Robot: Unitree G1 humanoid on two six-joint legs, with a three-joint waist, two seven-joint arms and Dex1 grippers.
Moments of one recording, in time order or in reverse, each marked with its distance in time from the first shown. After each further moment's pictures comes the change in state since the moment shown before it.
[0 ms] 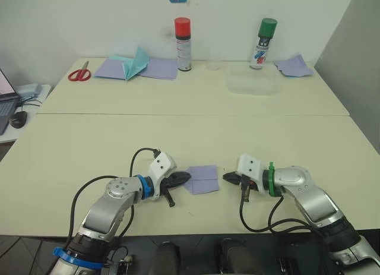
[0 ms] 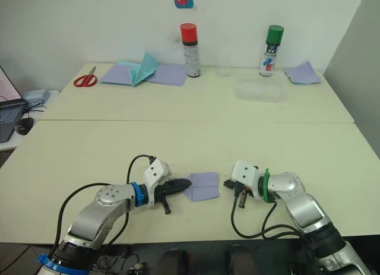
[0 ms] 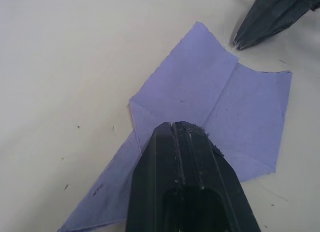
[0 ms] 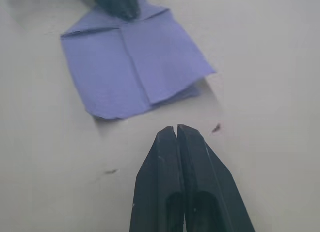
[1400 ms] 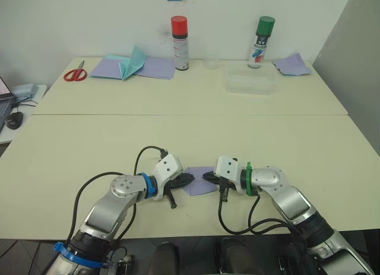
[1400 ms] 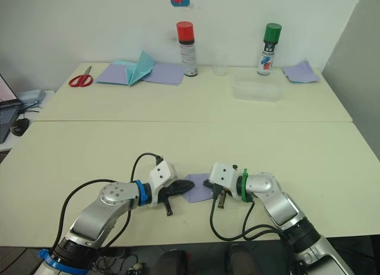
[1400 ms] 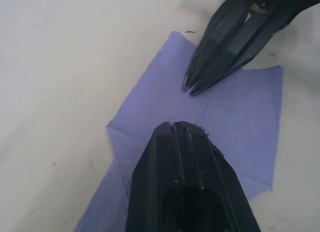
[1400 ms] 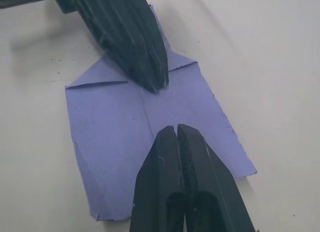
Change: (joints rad) left arm -0.014 0.029 -0.017 -0.034 0.009 0.042 0.000; right arm -0.086 0.118 0.176 0.097 -0.126 -0.082 -0.087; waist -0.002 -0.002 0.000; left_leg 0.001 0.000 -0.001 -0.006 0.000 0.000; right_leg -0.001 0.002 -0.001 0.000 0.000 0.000
